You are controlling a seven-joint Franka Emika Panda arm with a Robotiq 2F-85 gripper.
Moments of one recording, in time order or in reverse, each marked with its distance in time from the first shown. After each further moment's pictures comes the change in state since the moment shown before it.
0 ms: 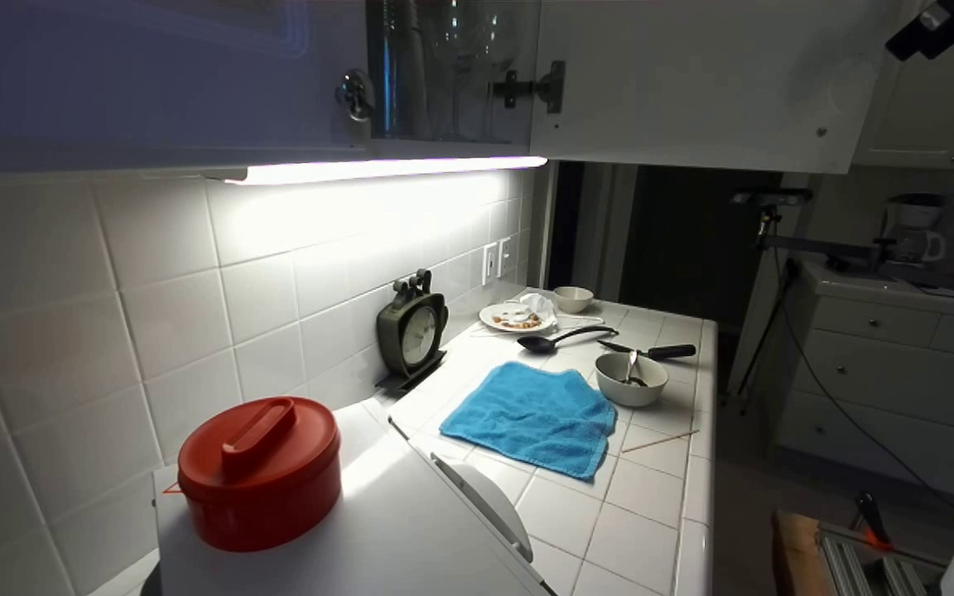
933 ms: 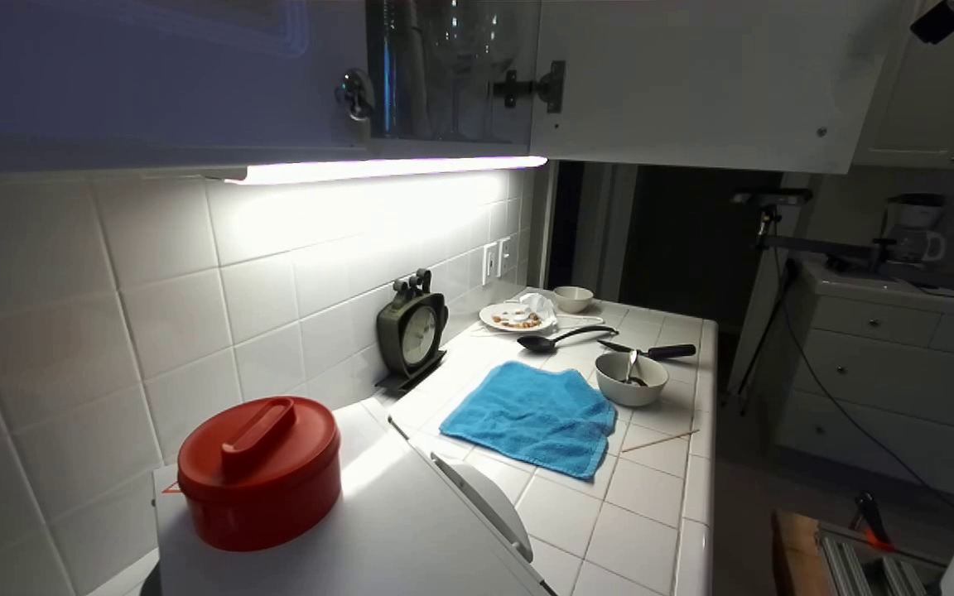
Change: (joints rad) arm 0.043 -0.030 -0.132 0.023 -0.012 0.022 -0.199
